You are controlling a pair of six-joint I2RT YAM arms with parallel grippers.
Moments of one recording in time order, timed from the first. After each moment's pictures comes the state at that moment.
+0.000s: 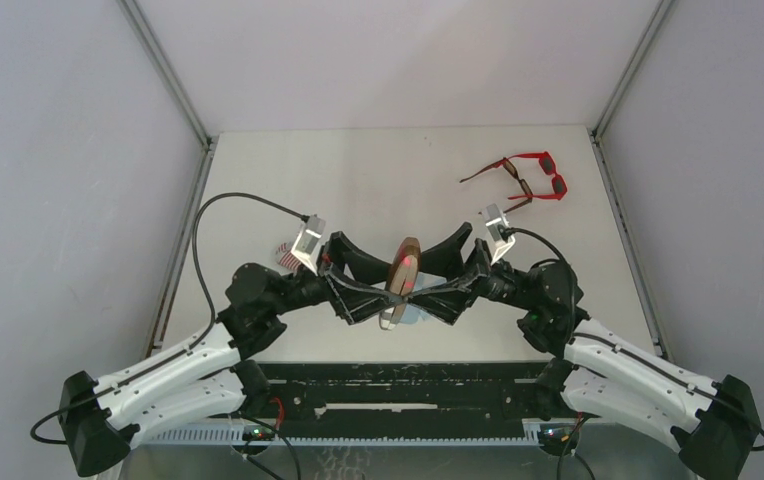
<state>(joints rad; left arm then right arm) -0.90 0.81 0.58 0.61 0.51 -0.70 0.82 0.80 0.53 0.70 -0.55 0.71</state>
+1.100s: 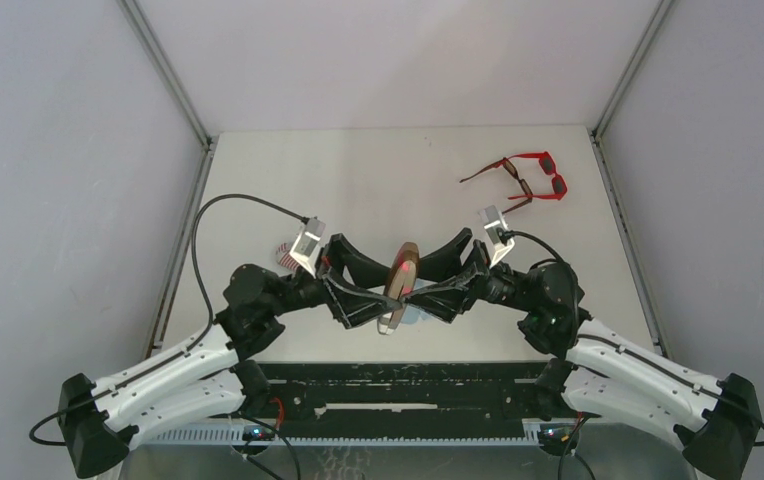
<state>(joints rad) -0.91 0.79 0.58 0.60 0.54 -0.71 0.87 0.80 0.57 0.66 -0.52 0.67</state>
